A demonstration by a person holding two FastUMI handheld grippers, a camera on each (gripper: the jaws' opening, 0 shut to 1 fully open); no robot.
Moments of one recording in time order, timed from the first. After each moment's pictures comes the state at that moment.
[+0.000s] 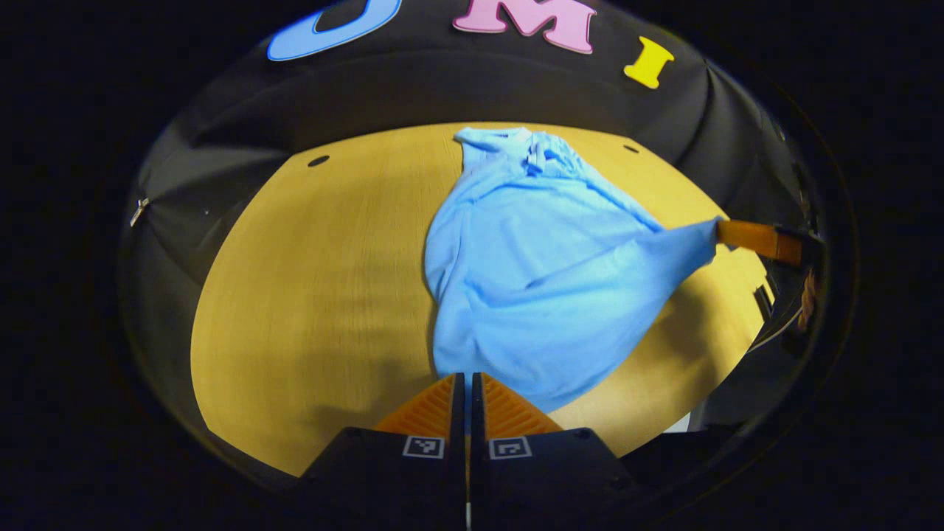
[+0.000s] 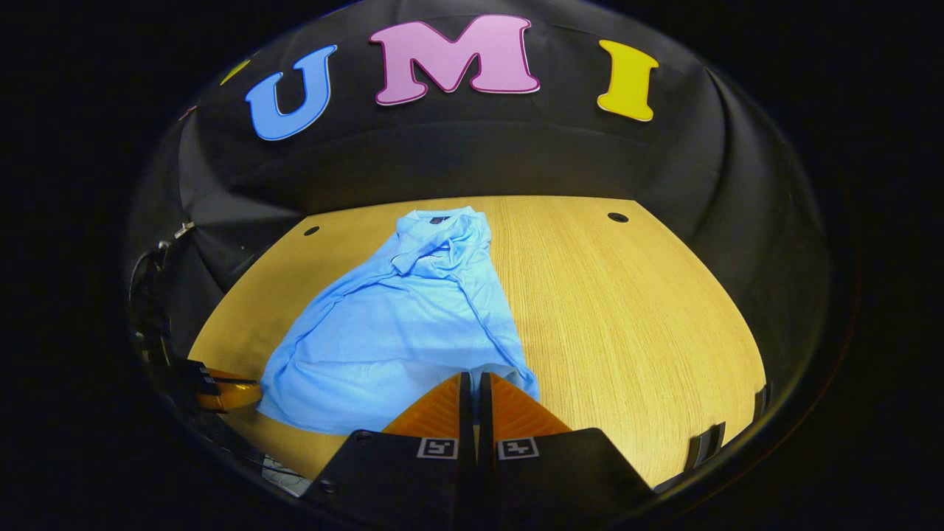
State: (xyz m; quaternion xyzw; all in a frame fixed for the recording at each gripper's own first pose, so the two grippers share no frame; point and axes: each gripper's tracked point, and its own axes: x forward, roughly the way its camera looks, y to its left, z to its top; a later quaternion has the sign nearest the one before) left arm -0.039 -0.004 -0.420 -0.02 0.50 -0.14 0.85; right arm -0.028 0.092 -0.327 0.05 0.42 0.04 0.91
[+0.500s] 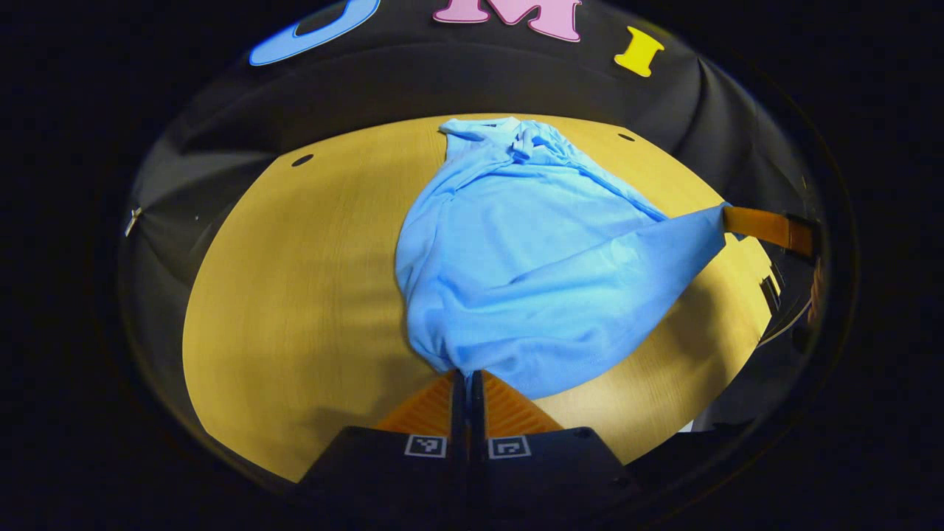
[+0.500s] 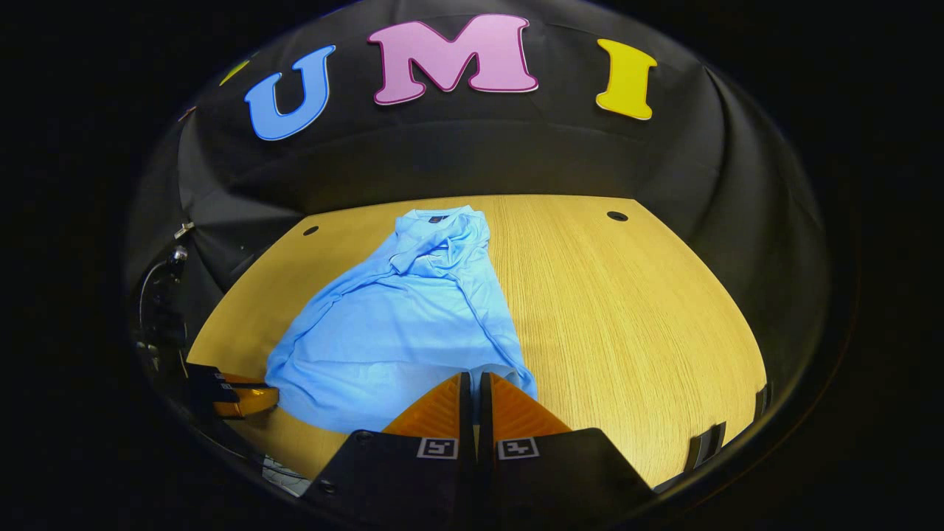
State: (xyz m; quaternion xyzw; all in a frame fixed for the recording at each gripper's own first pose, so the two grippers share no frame) left arm -0.019 -0.030 -0.424 -0.01 0.49 -0.16 0.86; right arm -0.027 0.087 -0.326 0.06 0.42 0.04 0.91
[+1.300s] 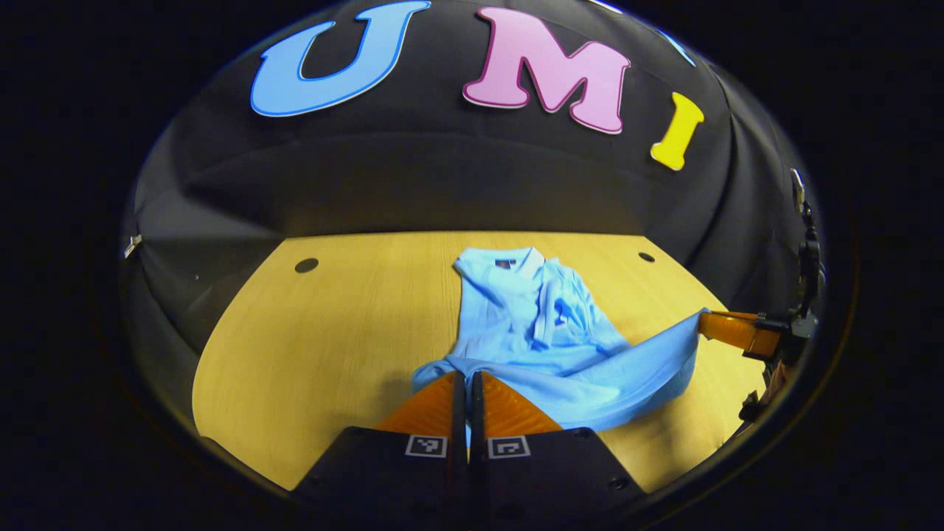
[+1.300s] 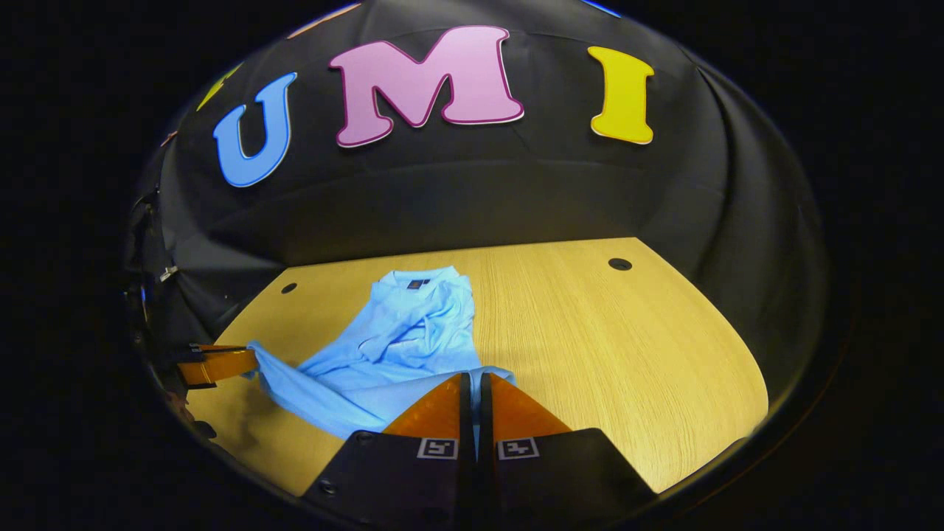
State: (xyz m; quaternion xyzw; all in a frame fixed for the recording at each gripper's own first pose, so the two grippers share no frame) left arm 0.179 -0.033 -0.316 -0.09 0.32 -0.11 0.94; right arm 0.120 0.058 -0.320 0.08 0.34 0.02 0.94
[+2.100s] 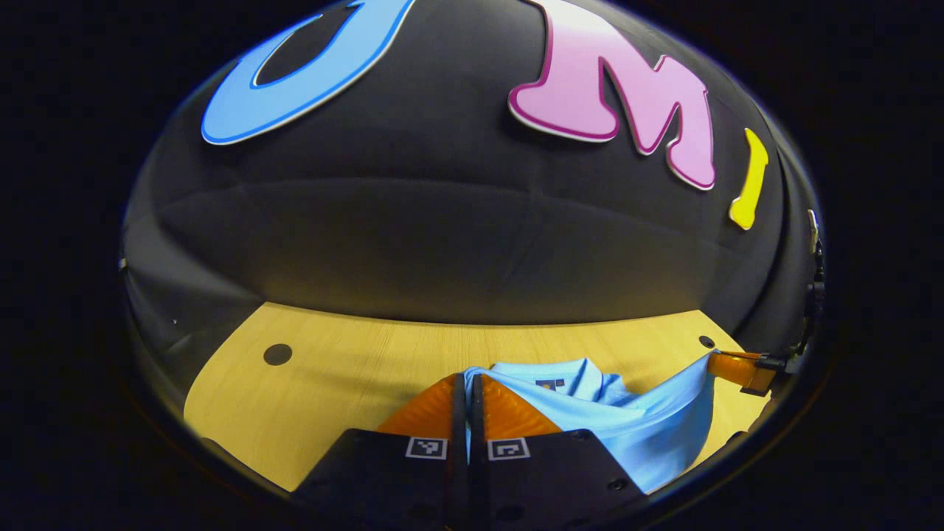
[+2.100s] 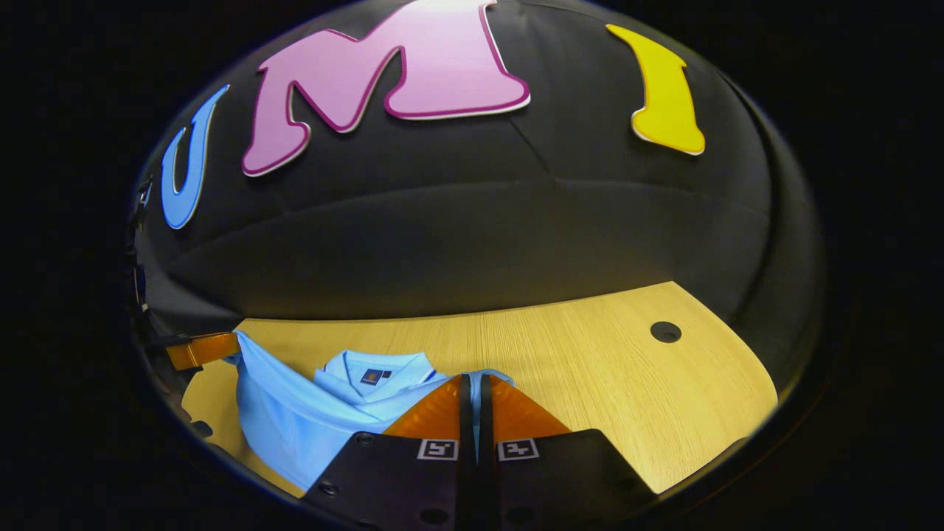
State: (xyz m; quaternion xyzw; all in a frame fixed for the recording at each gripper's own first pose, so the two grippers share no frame) left arm 0.408 -0.037 -0.330 -0.10 0.26 -0.05 0.96; right arm 0.333 0.042 -0.381 0.09 0.30 0.00 0.95
